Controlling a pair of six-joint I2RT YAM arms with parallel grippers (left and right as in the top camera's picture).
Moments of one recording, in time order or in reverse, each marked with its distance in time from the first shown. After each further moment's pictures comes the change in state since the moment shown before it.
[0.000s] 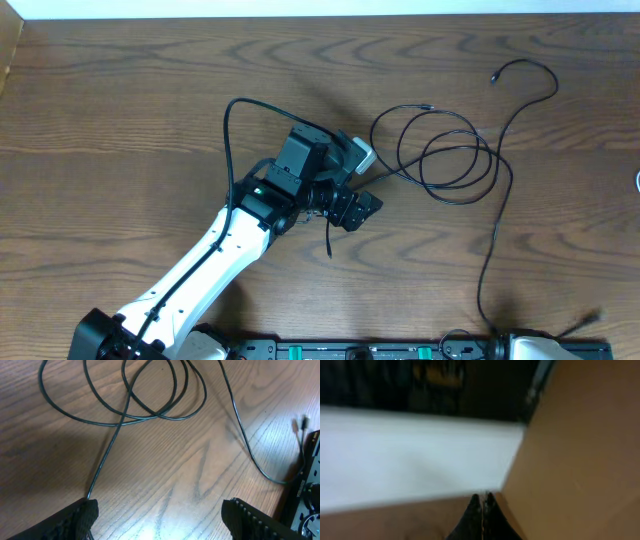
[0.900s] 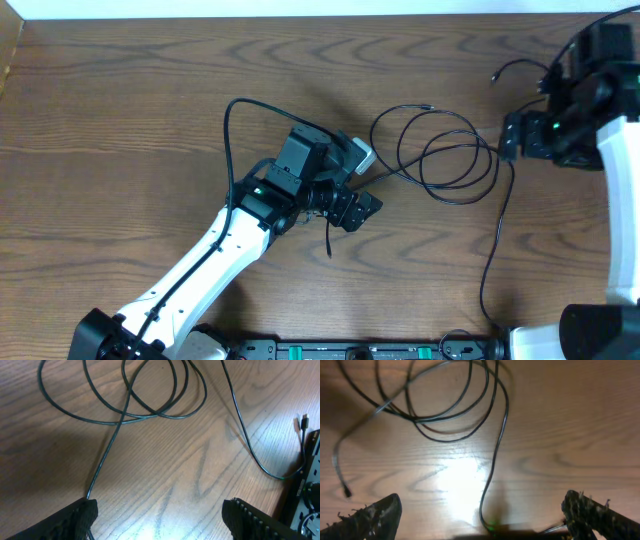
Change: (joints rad) left arm 0.000 0.000 0.000 -0.006 0.000 0.000; right arm 0.010 0.274 -0.386 -0.598 -0.367 0.293
